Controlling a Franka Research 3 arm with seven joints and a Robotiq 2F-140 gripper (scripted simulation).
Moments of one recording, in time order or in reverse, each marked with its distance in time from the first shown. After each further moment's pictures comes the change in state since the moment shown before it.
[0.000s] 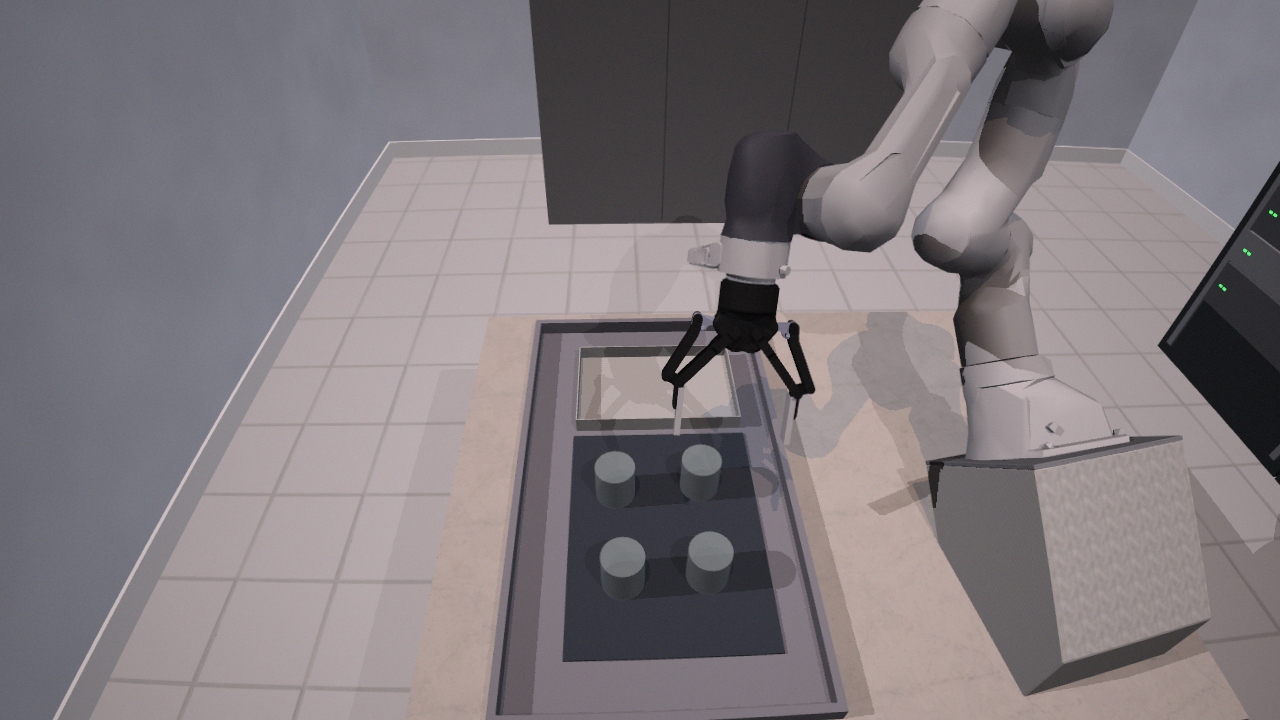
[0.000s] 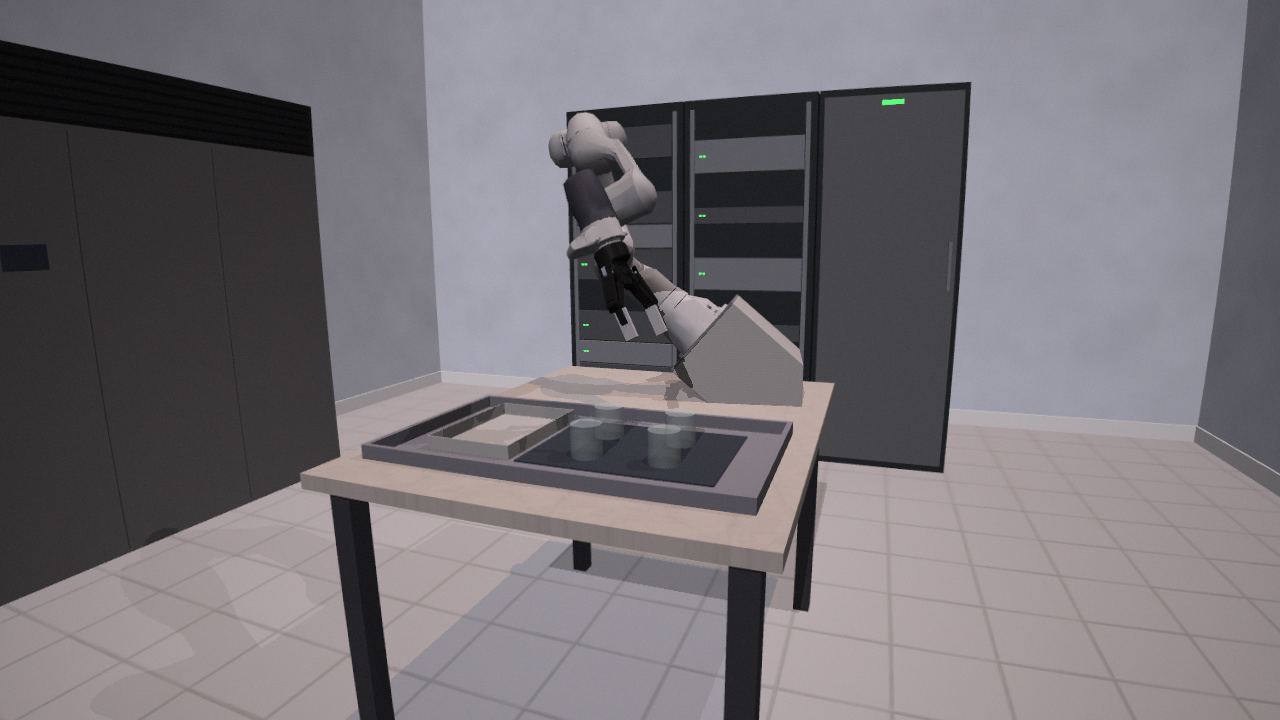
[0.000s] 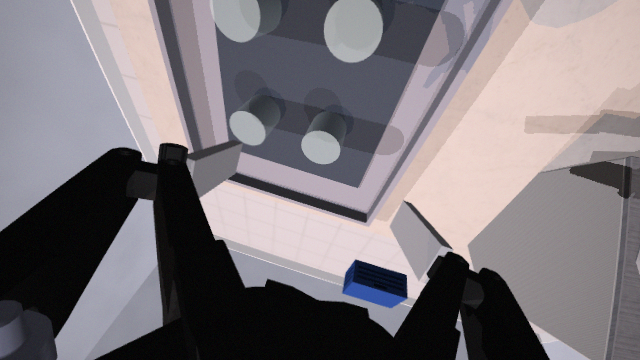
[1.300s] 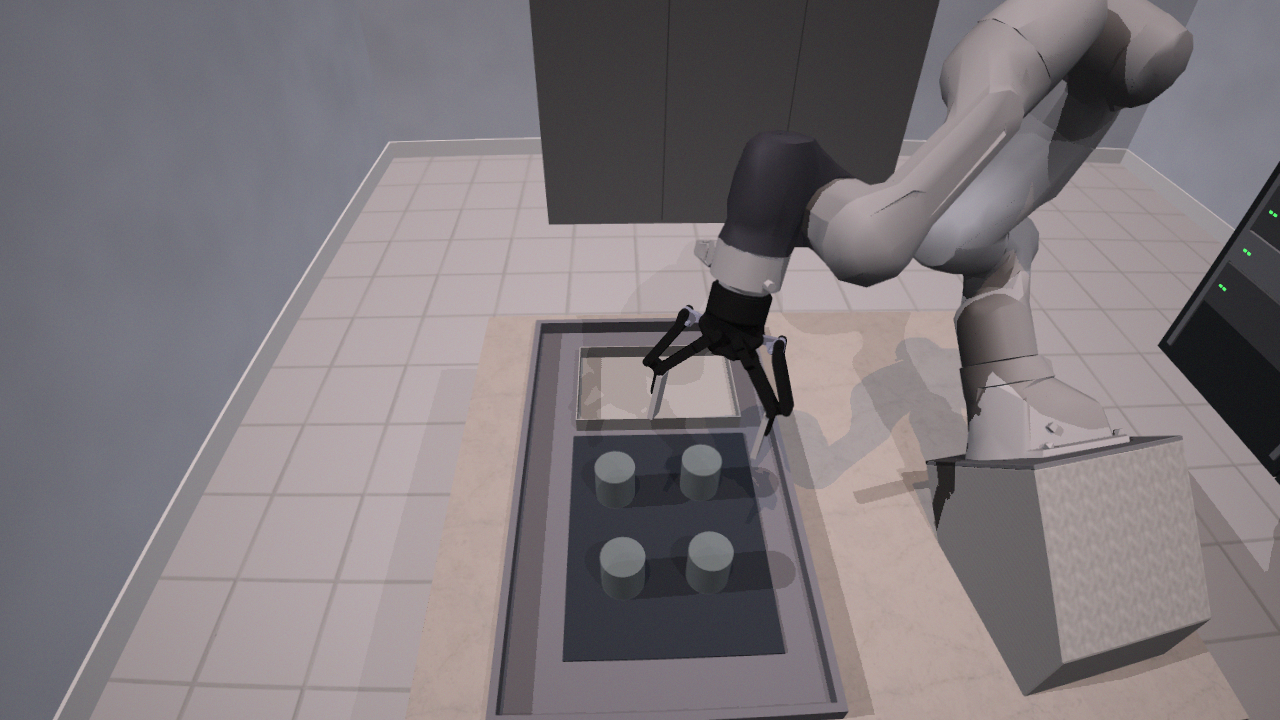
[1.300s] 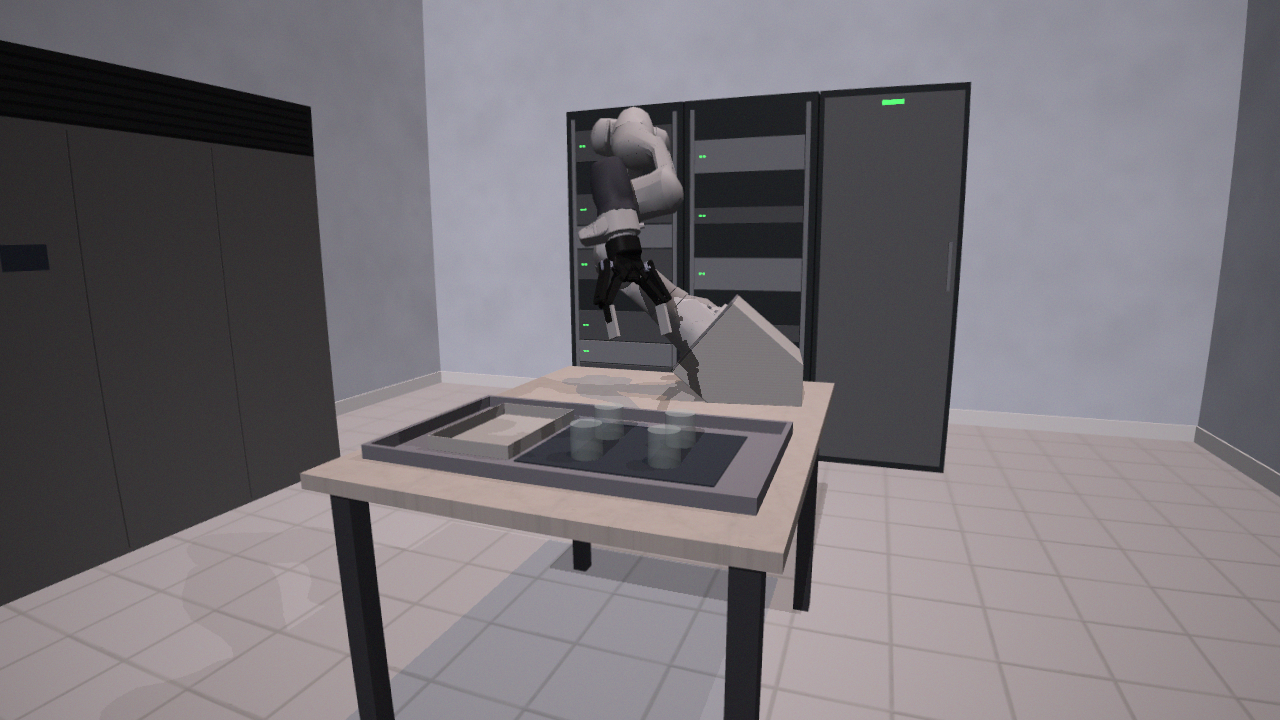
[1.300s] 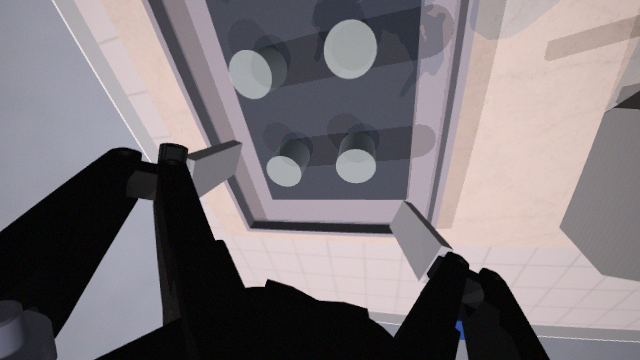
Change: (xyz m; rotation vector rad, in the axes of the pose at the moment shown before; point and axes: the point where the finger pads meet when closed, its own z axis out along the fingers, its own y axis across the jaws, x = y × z) arm -0.006 -0.037 -0.001 0.144 0.160 0.341
